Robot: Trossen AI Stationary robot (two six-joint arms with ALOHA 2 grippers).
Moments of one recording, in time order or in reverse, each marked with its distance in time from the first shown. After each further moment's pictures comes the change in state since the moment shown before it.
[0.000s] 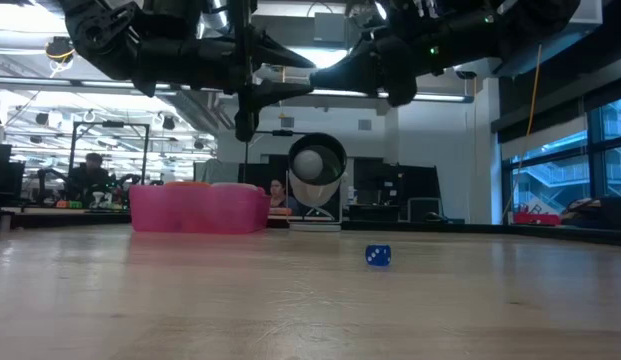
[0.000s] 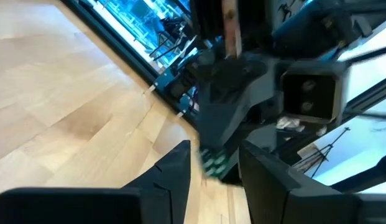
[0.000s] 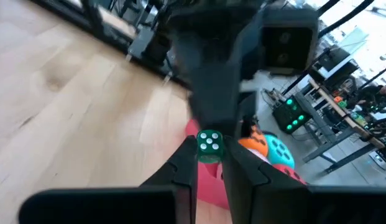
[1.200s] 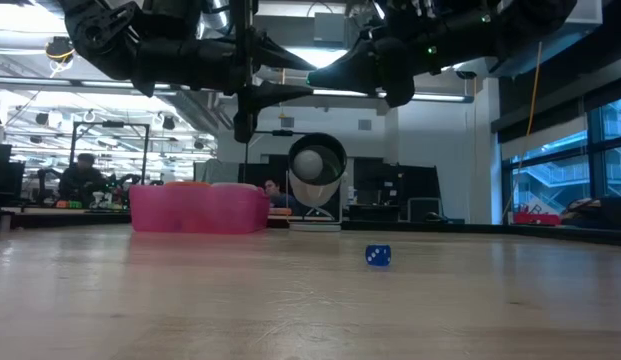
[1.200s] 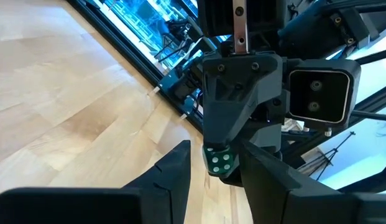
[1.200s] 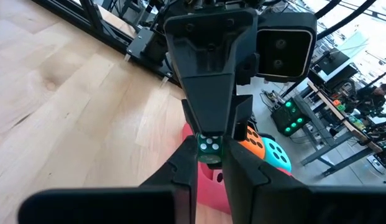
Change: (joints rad) left arm 0.001 0.000 0.000 -0.010 -0.026 -0.009; right arm -0.010 -0.001 0.012 -0.009 -0.018 -0.023
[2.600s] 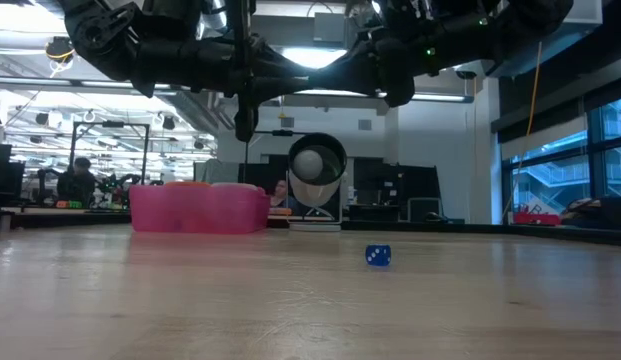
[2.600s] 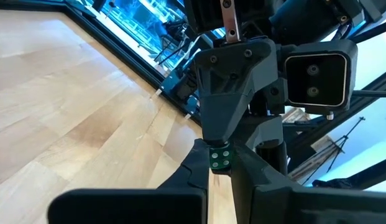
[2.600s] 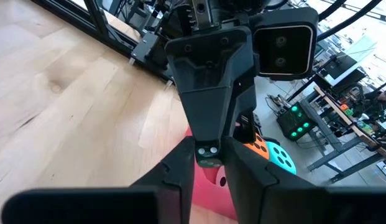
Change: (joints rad) left arm 0.000 0.000 -0.002 0.002 0.009 0.094; right arm -0.021 0.000 0.000 0.004 -0.052 0.001
